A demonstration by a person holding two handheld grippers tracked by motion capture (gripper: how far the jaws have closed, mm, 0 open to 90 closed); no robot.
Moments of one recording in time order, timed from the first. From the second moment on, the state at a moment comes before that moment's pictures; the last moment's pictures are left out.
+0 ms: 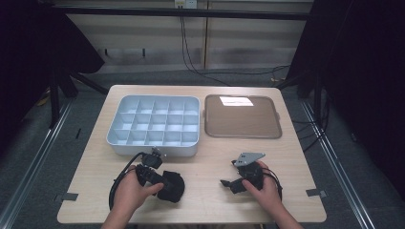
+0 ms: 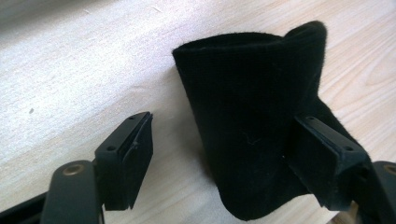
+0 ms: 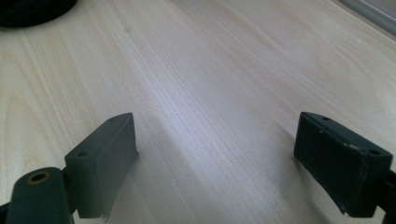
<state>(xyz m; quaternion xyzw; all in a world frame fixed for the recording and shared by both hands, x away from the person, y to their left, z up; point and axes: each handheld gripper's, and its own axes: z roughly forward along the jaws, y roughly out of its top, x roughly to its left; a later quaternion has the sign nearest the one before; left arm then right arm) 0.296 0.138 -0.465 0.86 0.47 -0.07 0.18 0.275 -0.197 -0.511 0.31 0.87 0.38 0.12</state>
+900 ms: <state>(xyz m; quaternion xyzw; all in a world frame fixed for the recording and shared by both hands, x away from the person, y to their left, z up) 0.291 0.127 -0.466 0.88 0.42 -0.09 0.20 0.275 -0.197 -0.511 0.31 0.87 0.38 0.12</state>
